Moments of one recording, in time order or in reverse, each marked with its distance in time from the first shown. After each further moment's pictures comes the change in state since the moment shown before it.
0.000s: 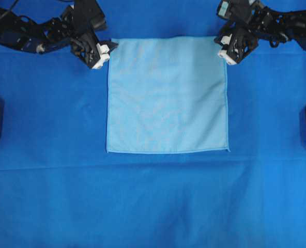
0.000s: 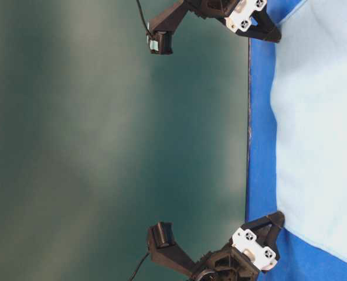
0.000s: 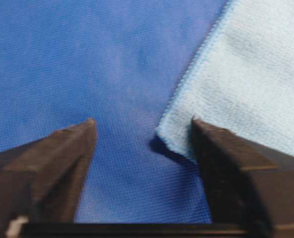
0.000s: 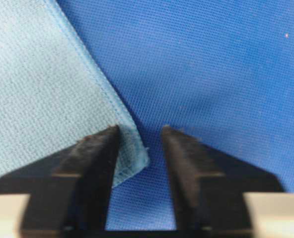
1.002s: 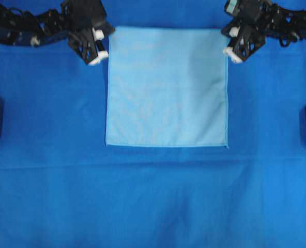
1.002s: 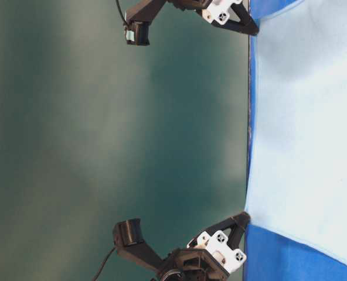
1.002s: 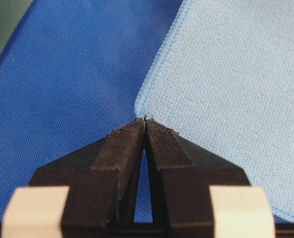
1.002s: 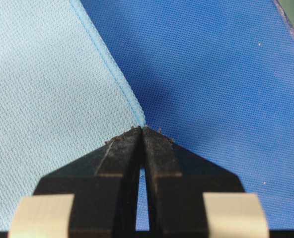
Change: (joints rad) left arm -0.025 -0.141 -0.026 0.002 0.140 0.124; right arm 0.014 -0.127 0.031 -0.002 0.041 0.015
